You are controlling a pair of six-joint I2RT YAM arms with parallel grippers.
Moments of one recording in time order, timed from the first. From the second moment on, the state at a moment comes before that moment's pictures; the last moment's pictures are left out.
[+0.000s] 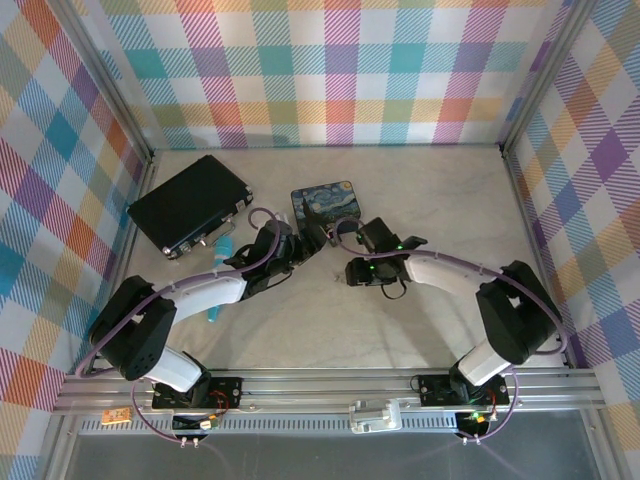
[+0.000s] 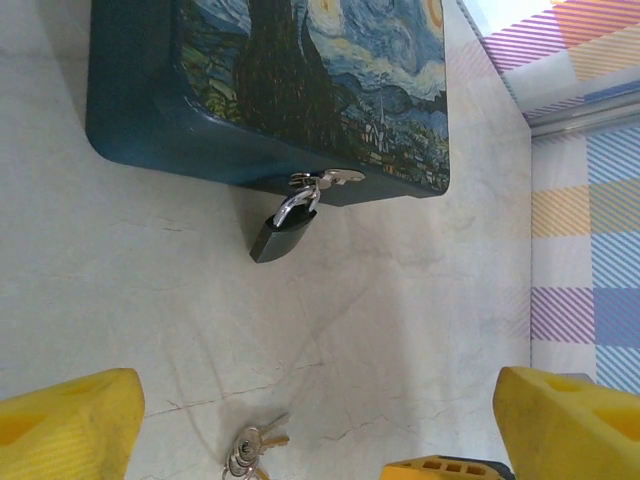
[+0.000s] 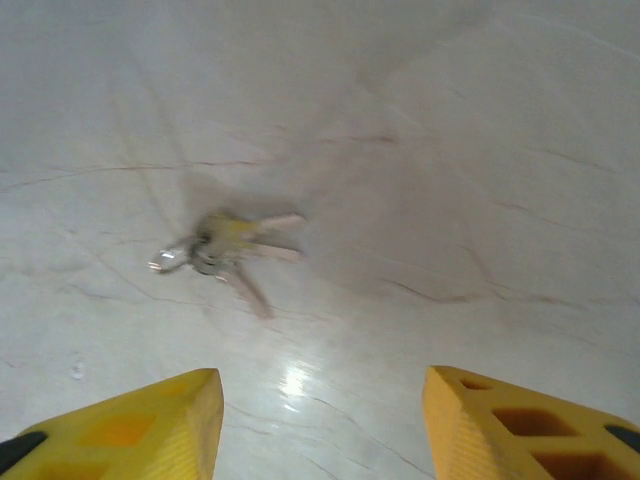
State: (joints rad) left arm -0.64 1.48 0.75 0.15 0.00 -1.11; right arm 0.68 1.58 0.95 -0.50 -0.07 0.49
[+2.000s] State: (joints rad) left arm -0.54 1.11 0.66 -0.09 -0.23 -1.05; right arm 0.86 1.78 1.13 -0.55 0.00 0.54
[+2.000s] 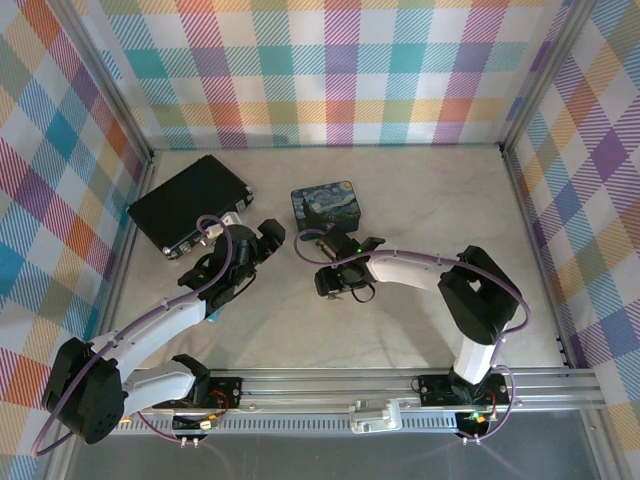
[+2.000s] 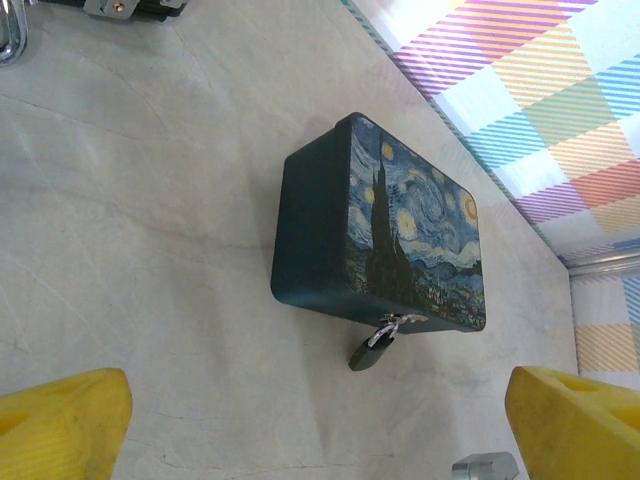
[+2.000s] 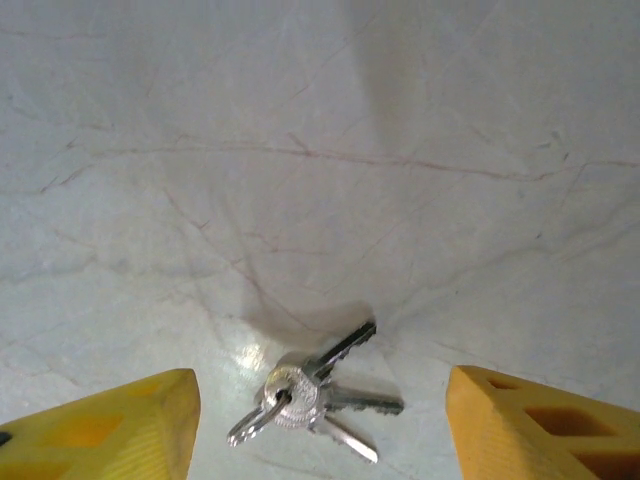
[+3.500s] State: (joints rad) left arm -0.49 1.05 0.66 -0.18 -0.30 -1.04; right arm 0.95 1.84 1.12 -0.54 0.10 0.39
